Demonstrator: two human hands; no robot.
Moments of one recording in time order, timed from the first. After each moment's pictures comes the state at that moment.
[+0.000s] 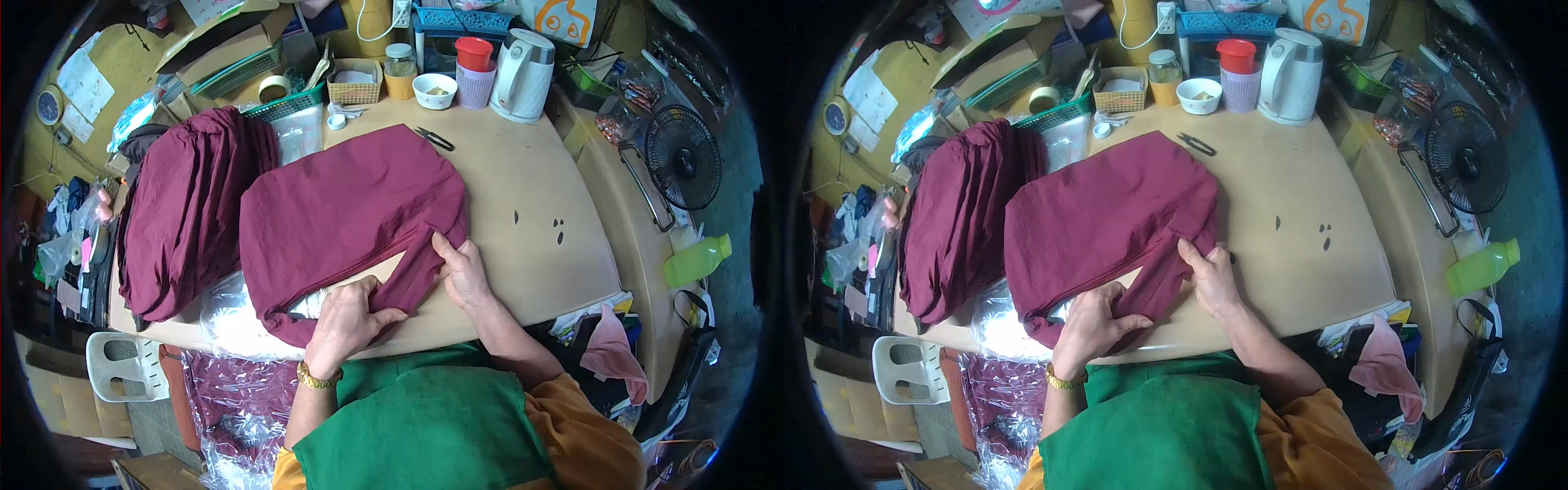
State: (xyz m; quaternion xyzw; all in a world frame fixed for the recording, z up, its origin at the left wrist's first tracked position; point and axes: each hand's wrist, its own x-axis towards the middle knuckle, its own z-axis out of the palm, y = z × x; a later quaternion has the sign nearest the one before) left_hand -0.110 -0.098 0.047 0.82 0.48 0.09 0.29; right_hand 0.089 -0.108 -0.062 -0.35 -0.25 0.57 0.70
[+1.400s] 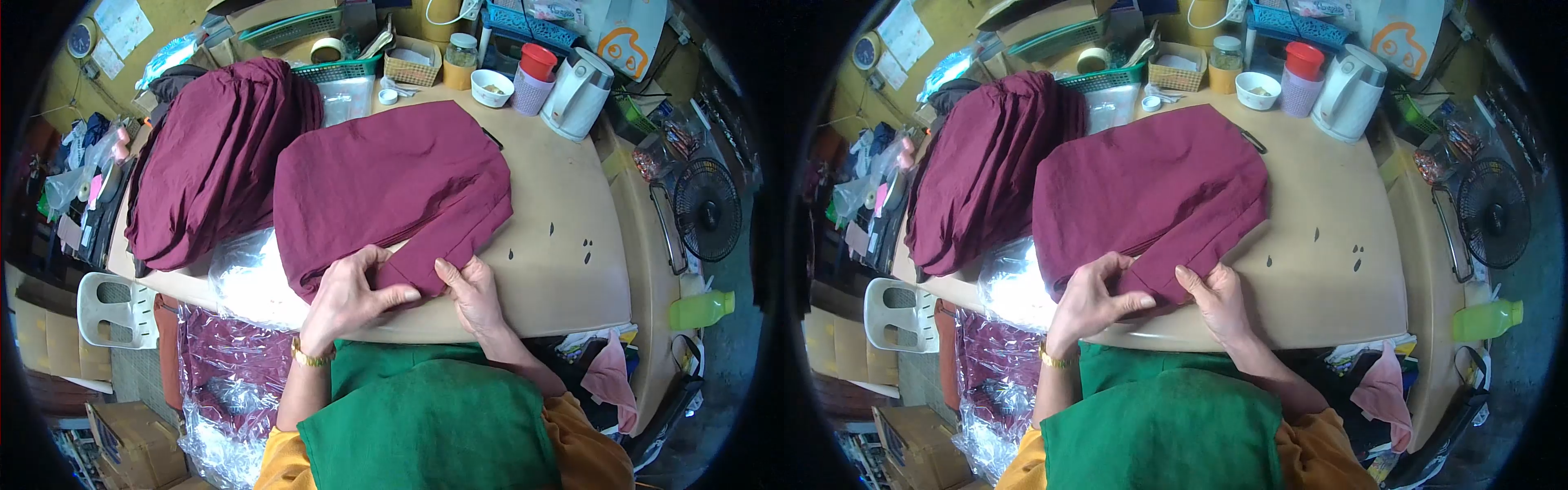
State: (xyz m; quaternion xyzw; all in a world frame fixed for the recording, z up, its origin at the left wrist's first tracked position) left_hand -0.154 -0.085 0.033 0.75 0.46 0.24 0.40; right_hand 0.037 -0.132 -0.029 -0.37 -0.35 0.56 0.65
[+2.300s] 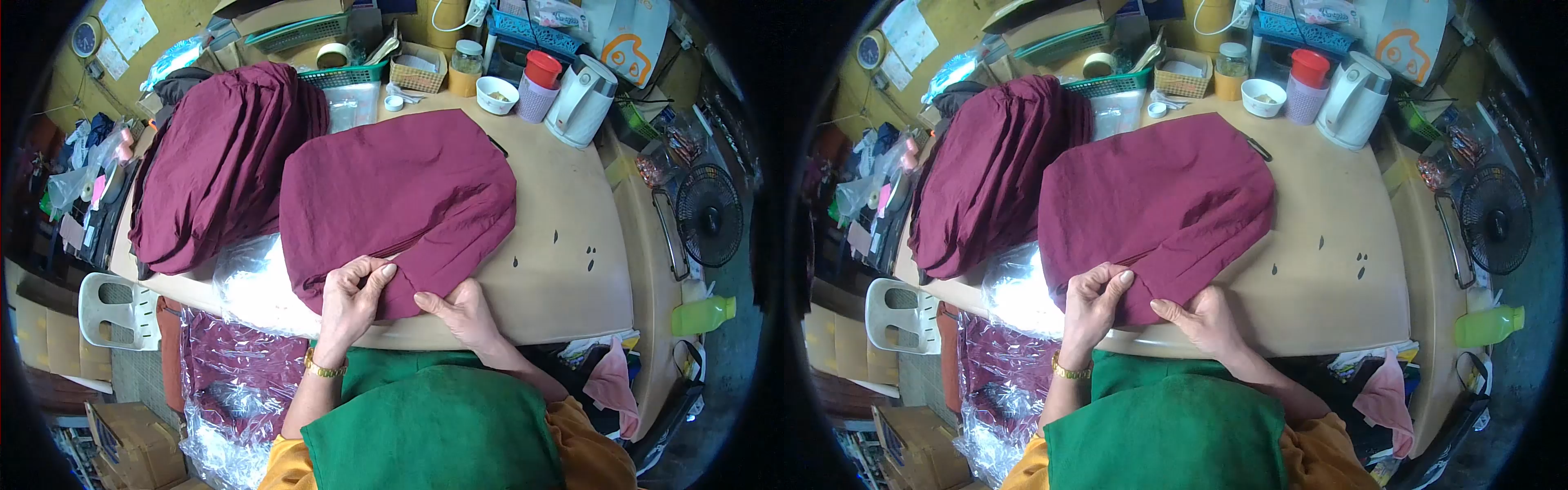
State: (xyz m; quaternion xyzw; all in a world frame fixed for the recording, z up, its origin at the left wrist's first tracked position) left_hand -0.150 -0.094 0.016 0.66 0.48 0.41 0.42; right_hand 0.015 -0.137 -0.016 -0.41 -0.45 0.50 0.61
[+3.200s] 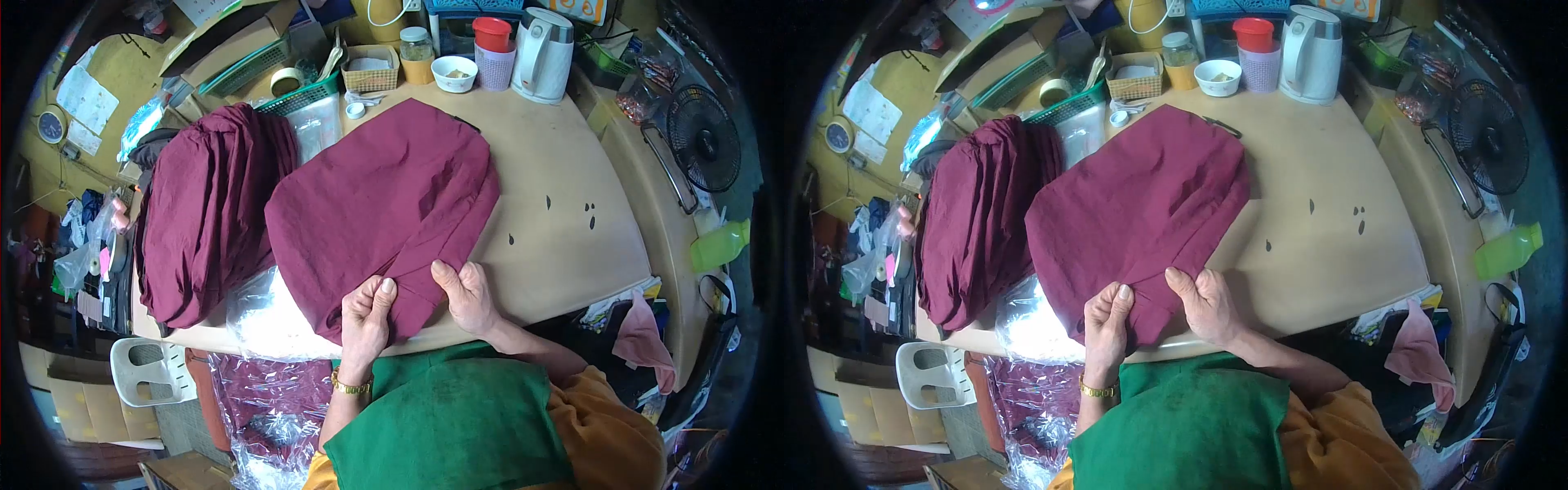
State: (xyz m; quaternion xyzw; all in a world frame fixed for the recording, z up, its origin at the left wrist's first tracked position) left_hand -0.133 -0.103 0.001 0.55 0.38 0.44 0.60; right_hand 0.028 -0.131 -0.029 -0.45 -0.47 0.42 0.64
